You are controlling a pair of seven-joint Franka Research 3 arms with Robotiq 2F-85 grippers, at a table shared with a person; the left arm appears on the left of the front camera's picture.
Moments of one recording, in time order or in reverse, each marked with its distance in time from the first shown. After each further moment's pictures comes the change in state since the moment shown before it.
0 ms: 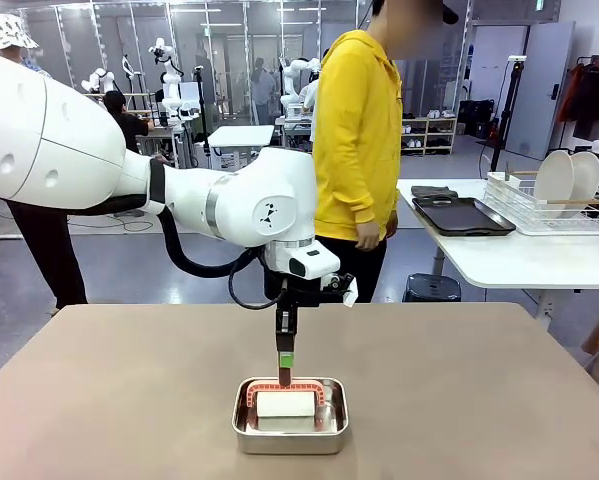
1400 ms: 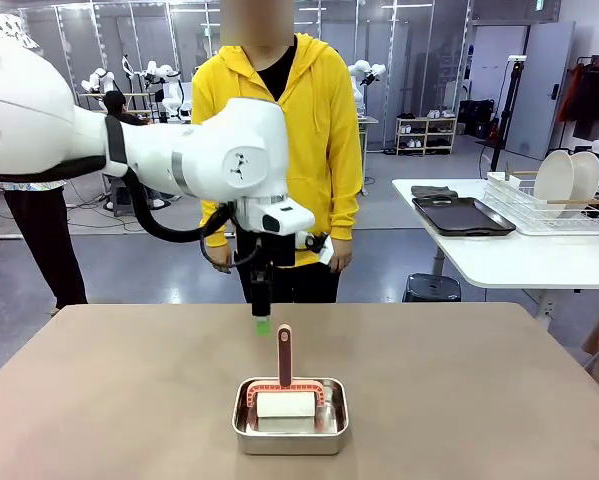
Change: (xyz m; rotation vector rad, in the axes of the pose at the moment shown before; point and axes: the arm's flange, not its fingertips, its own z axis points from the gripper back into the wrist) left arm -0.048 -0.002 0.074 0.037 -0.029 0.094; right arm 0.000 0.000 0.000 0.000 0.000 0.000
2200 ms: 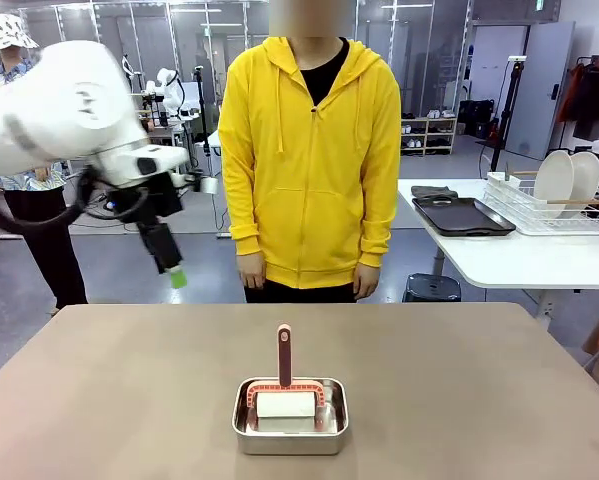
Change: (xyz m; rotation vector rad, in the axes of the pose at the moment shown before) left arm -0.192 -0.002 0.061 -0.019 -0.280 0.501; right arm 0.000 0.000 0.000 0.000 -0.001 0.000
